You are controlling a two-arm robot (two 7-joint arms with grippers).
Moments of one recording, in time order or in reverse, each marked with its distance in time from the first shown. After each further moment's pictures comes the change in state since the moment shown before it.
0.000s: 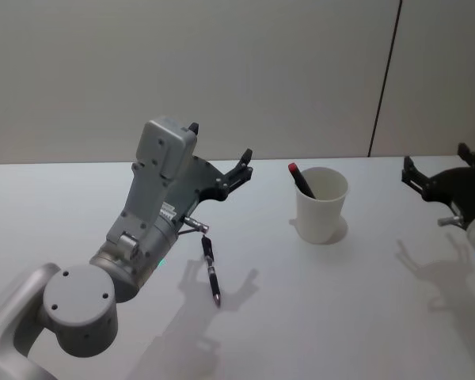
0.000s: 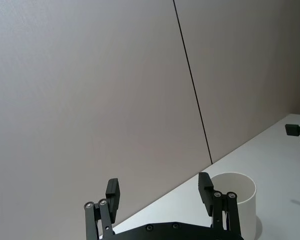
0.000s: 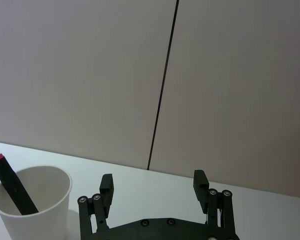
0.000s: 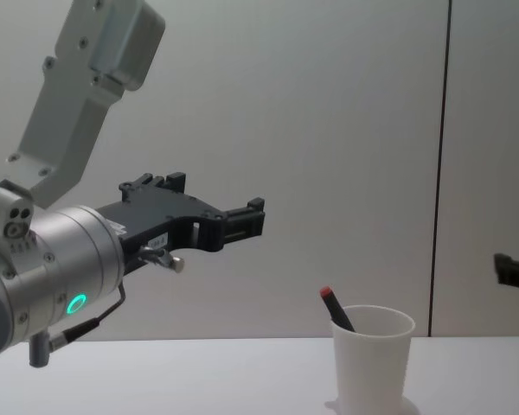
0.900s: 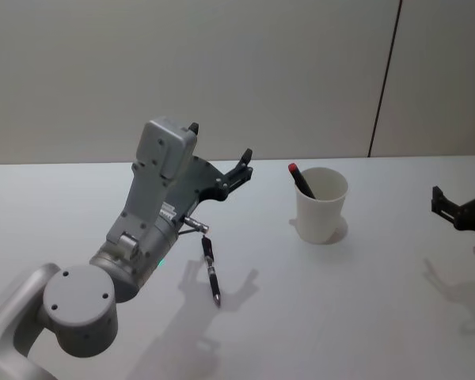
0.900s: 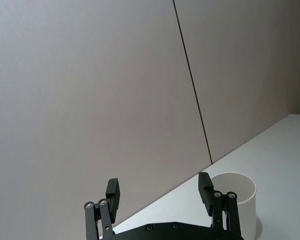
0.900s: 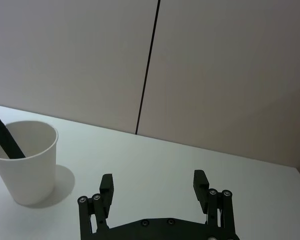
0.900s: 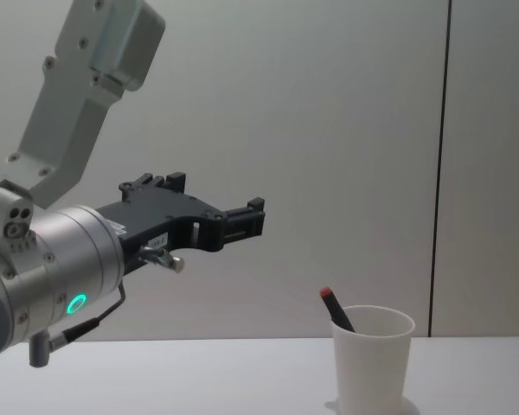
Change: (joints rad) left arm 0.000 0.000 0.000 0.000 0.000 0.000 0.000; right arm -0.119 0.069 0.056 -0.147 0.008 0.144 0.056
